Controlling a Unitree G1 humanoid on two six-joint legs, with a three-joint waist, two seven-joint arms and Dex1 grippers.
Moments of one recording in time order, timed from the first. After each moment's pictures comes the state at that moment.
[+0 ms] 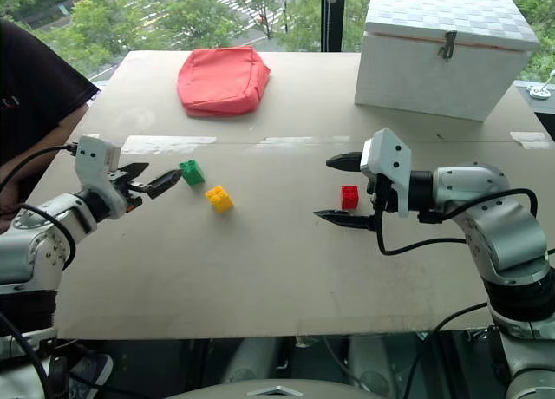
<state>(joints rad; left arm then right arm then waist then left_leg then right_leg) -0.31 0.77 0.30 0.00 -0.53 0.72 -0.50 -0.48 -0.66 0.02 -0.54 0.45 0.72 1.01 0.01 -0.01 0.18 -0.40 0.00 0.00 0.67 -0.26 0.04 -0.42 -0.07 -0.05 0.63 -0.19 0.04</state>
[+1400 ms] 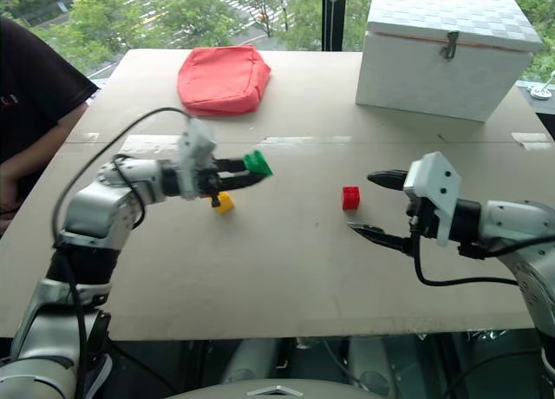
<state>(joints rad) -0.66 0.69 -0.20 0.13 -0.36 0.44 -1.19 -0.11 -0.83 -0.25 -0.67 0.62 0.66 0.90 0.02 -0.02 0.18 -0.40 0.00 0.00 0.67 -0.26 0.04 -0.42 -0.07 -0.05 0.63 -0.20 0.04</state>
